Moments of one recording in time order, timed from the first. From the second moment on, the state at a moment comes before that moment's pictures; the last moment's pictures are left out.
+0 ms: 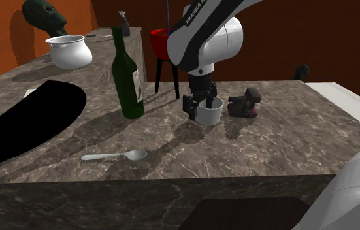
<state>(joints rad) -0.10 -0.12 -0.34 -2.45 -0.16 2.26 -0.25</state>
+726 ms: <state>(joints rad) -0.10 -0.12 -0.34 -2.45 -0.16 2.26 -0.25</state>
